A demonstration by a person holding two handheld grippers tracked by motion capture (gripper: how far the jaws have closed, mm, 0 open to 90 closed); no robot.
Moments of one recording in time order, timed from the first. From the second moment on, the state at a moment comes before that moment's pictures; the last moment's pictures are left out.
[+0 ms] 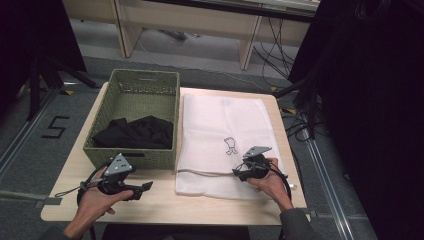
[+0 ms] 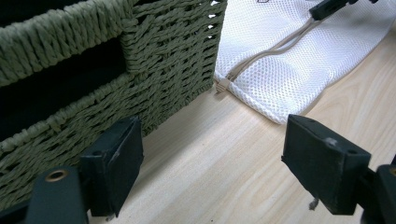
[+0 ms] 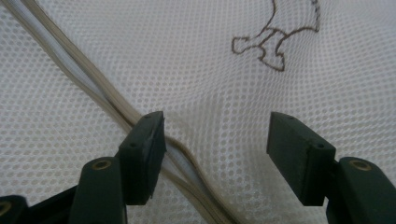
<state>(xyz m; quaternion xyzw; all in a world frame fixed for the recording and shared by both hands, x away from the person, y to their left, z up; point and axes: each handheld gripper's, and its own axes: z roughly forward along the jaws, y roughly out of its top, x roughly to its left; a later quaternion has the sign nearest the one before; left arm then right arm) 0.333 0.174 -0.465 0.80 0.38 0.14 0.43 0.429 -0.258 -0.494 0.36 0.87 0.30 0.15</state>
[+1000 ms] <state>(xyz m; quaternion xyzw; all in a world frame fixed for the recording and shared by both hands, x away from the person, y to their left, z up) 0.333 0.174 -0.461 0.80 0.37 0.15 0.44 0.437 -0.261 -0.445 0.32 0.85 0.34 0.25</state>
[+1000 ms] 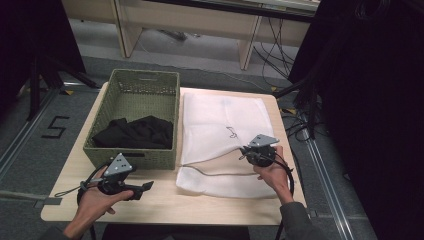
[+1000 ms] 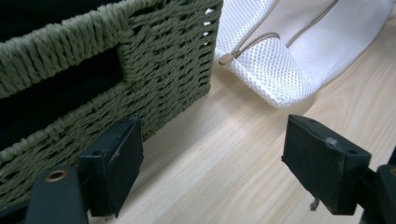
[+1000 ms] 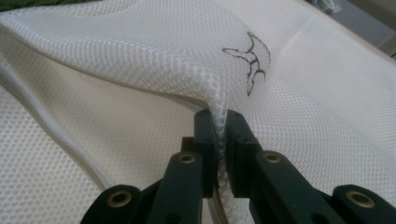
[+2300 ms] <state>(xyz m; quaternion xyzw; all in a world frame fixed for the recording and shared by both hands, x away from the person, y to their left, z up) 0.484 0.195 -0.382 0.79 0.48 0.14 0.36 0.439 -0.261 -0.434 0.31 0.84 0.35 0.26</state>
